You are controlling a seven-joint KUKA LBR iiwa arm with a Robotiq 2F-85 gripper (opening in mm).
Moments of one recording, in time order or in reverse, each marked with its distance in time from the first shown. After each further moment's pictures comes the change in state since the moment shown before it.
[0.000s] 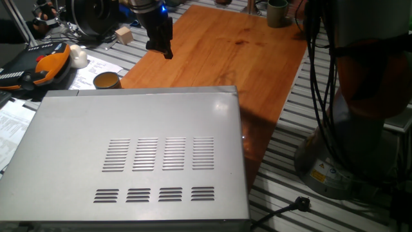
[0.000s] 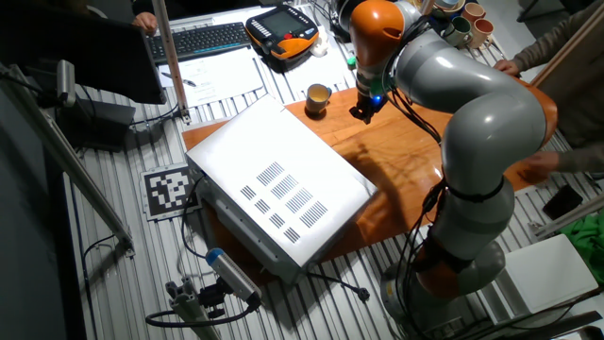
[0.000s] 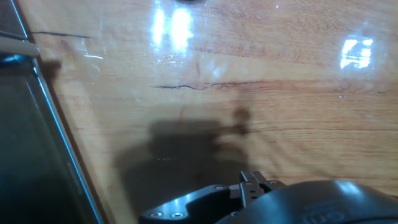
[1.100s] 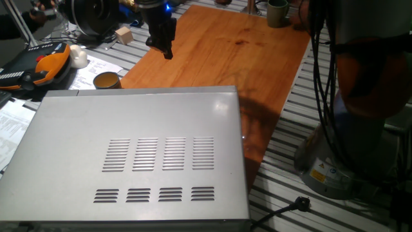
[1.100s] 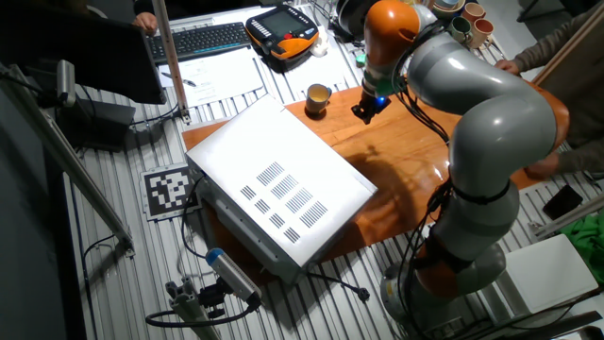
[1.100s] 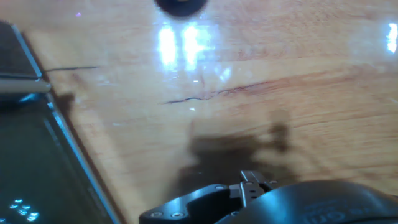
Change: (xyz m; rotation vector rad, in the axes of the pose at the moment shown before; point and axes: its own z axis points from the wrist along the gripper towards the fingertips) arm 0.000 0.000 0.000 -0.067 -0.022 0.112
